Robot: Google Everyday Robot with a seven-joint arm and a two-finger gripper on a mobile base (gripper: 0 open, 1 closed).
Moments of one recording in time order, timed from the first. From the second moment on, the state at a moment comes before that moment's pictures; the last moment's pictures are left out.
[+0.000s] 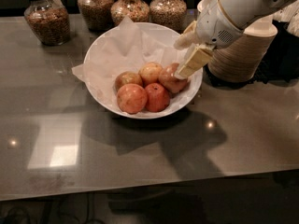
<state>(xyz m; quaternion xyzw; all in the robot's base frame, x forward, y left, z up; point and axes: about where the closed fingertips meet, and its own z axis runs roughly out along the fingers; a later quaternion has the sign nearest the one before) 0.571 -0.096 0.941 -0.67 0.67 0.11 0.29</state>
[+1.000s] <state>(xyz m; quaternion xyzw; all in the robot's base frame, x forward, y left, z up) 0.558 -0.067 0.888 -0.70 0.66 0.16 0.24</state>
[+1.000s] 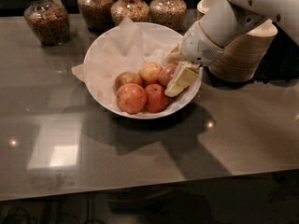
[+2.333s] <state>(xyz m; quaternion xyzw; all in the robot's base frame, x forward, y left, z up) 0.552 -0.077 0.882 -0.69 0.66 0.15 0.24</state>
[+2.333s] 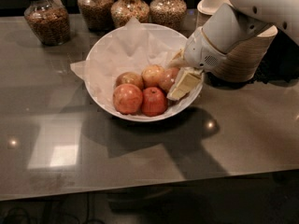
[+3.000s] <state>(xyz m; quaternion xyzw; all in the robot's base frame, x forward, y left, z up) 0.552 -0.077 0.882 -0.69 0.66 0.15 0.24</state>
